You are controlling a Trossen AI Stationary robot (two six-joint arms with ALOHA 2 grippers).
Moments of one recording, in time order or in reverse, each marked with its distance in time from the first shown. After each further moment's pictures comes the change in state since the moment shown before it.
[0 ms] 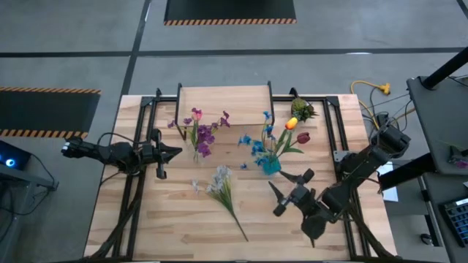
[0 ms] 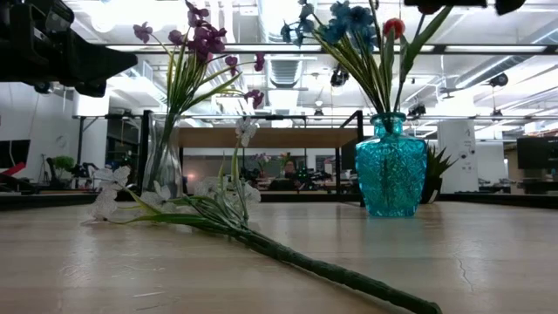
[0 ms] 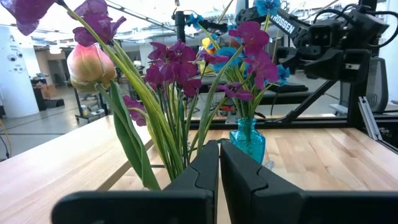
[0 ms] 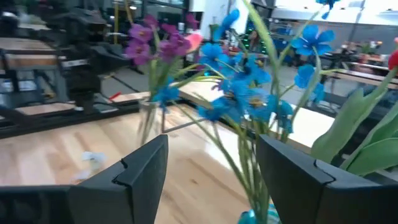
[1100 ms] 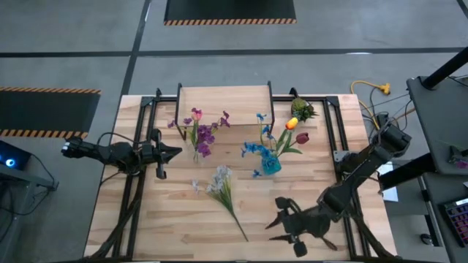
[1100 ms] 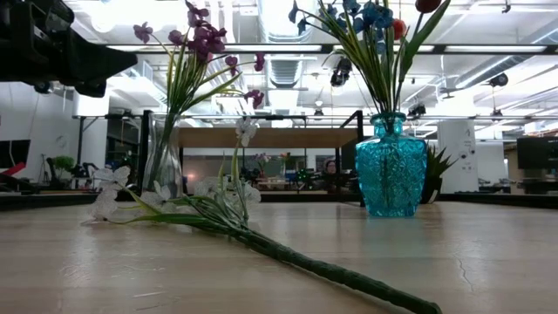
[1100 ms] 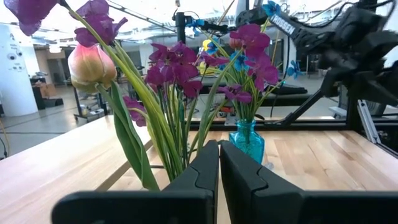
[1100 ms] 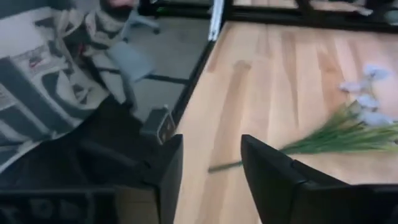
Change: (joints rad) left arm 0.000 -0.001 0.000 0.005 0.000 -0.011; right arm 0.006 -0.011 0.013 0.102 -1.114 -0.215
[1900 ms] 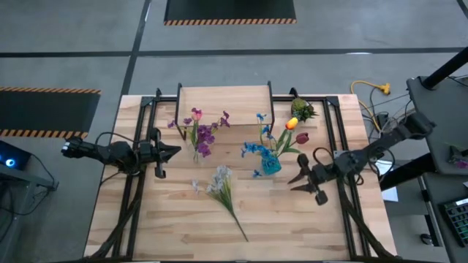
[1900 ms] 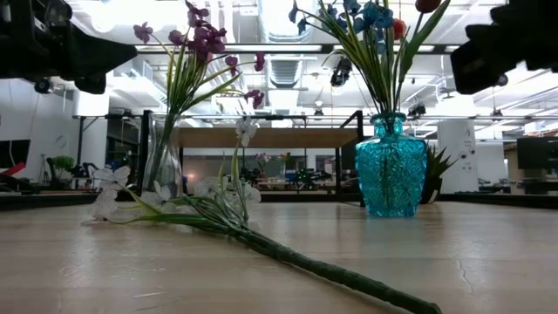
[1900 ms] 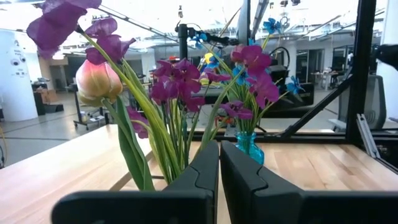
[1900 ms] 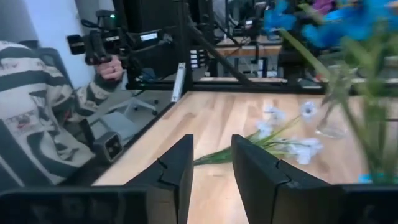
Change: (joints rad) left arm 0.000 0.000 0.000 0.050 -0.001 0.000; right arm -0.320 -0.772 -0.821 0.503 -0.265 -0.204
